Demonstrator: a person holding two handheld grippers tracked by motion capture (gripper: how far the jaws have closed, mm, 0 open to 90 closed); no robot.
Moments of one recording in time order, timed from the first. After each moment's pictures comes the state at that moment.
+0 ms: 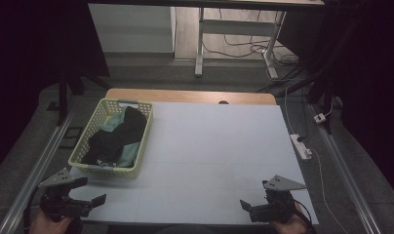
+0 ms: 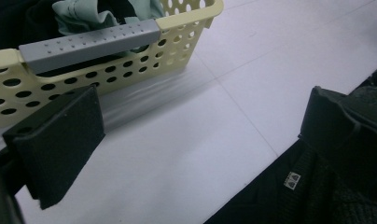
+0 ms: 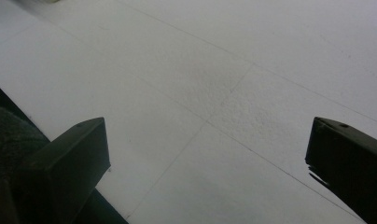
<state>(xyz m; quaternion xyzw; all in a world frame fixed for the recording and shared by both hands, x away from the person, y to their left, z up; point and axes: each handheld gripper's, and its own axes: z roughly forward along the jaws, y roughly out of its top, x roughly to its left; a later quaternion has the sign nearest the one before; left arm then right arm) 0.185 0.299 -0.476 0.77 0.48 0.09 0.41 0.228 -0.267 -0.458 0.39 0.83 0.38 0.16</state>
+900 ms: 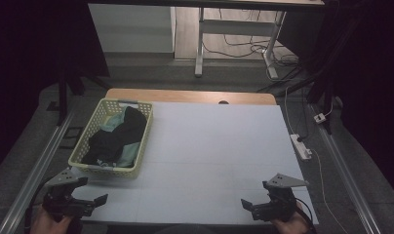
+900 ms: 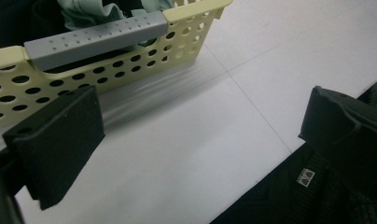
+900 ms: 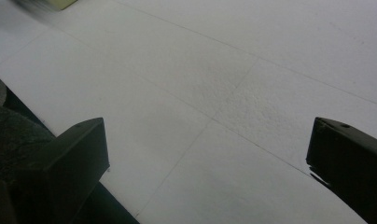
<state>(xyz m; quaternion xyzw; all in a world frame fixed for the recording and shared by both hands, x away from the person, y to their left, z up) 0.187 0.294 -0.477 0.78 0.48 0.10 0.38 0.234 -0.271 -0.459 0.40 0.82 0.39 0.12</state>
